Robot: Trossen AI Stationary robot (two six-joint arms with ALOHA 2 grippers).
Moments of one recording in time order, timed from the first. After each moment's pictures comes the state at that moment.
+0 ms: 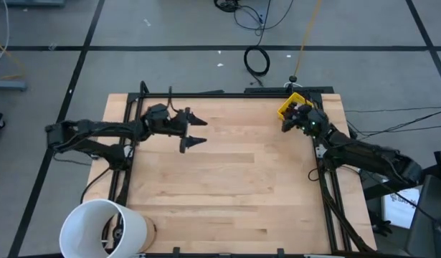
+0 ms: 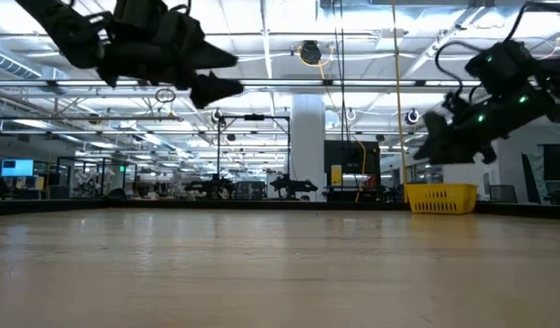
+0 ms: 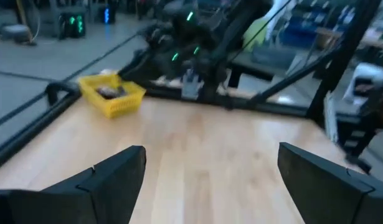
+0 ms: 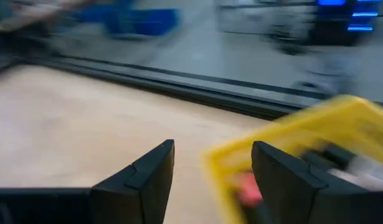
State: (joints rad) left arm 0.36 1.26 0.54 0.61 0.44 -0.09; right arm -0.79 0.80 0.12 0.34 0.19 0.27
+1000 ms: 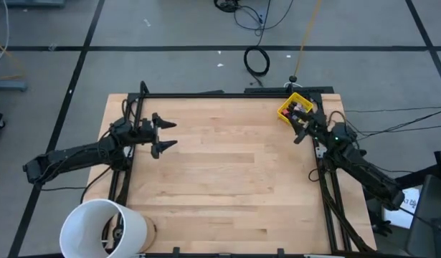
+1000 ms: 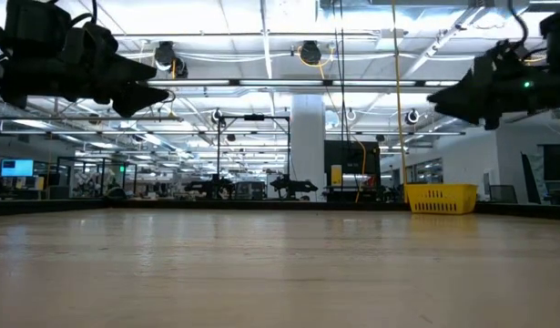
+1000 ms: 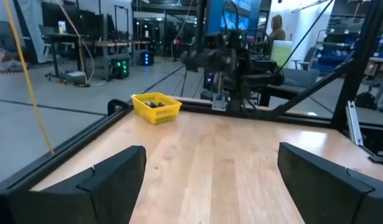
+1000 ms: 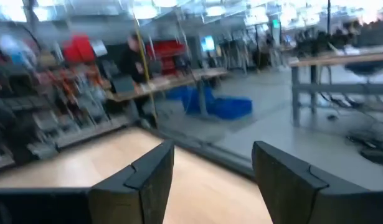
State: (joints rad) left arm 0.51 0.53 0.09 0.47 0.42 -0.06; right arm -0.75 0.01 0.02 0.10 -0.08 0.17
